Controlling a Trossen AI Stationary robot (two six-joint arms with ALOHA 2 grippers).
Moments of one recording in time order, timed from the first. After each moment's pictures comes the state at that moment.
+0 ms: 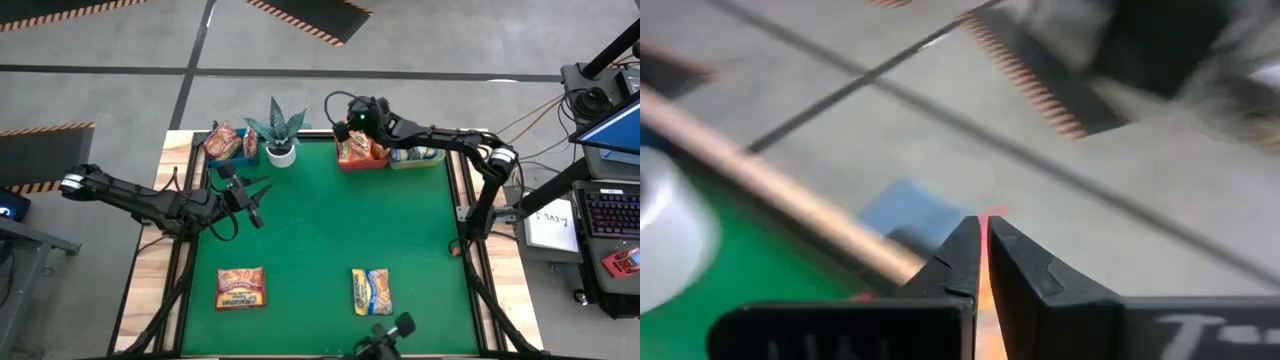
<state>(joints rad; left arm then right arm) -0.22 0.85 0.53 0.21 -0.83 0.44 -0.58 1.78 1.29 -0.01 0.45 0.12</state>
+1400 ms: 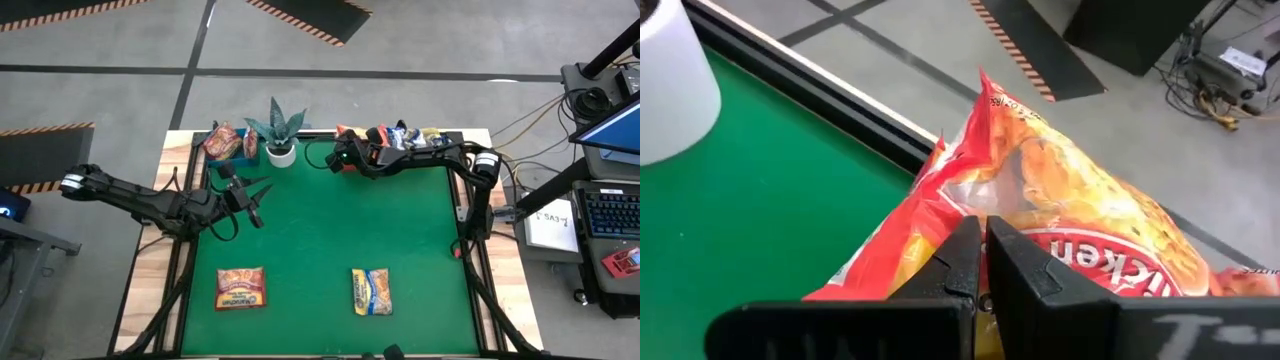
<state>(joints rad) -0.22 0.85 0.53 0.21 -0.83 0.44 -0.39 1.89 1.20 -0.04 0.65 0.24</state>
